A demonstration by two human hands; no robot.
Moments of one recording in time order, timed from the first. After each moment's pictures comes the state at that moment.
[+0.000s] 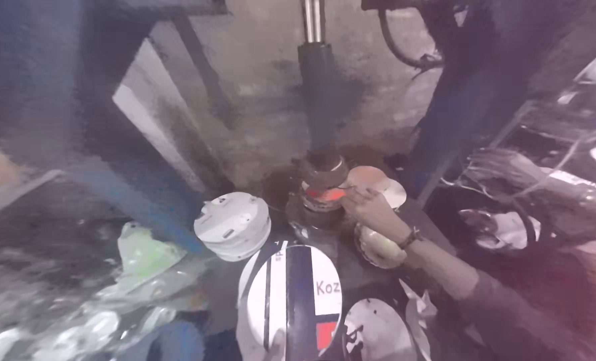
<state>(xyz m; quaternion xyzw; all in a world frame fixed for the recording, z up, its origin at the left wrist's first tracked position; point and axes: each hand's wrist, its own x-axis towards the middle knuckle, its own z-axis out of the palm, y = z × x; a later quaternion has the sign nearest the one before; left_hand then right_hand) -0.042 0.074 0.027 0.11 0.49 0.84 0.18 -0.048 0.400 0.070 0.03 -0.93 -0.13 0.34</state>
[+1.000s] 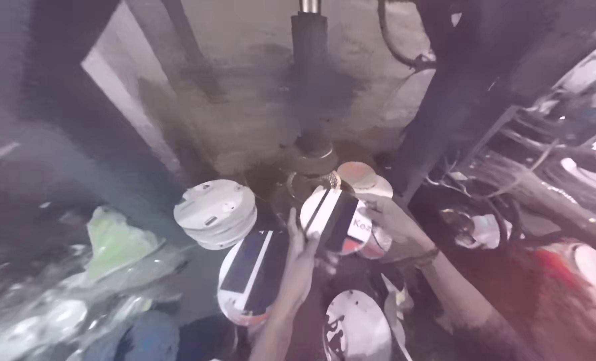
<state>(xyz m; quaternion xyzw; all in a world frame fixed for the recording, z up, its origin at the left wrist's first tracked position) -0.088 0.194 0.063 0.23 0.53 0.74 0.33 0.023 0.405 0.082 -0.18 -0.76 0.59 0.17</state>
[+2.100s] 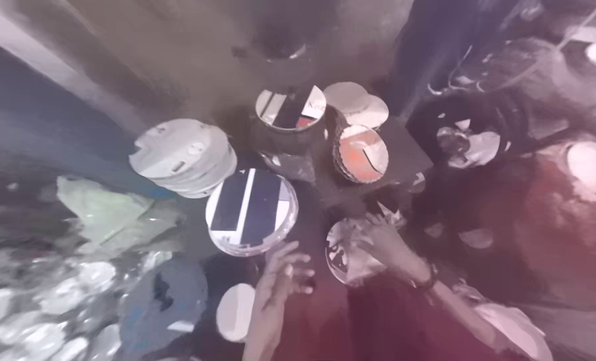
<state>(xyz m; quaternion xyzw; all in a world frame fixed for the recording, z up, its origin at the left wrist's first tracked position) -0.040 0.042 -0.018 0.28 0.57 0.68 0.37 0.122 0.264 -0.033 -0.28 -0.90 0.34 -0.01</state>
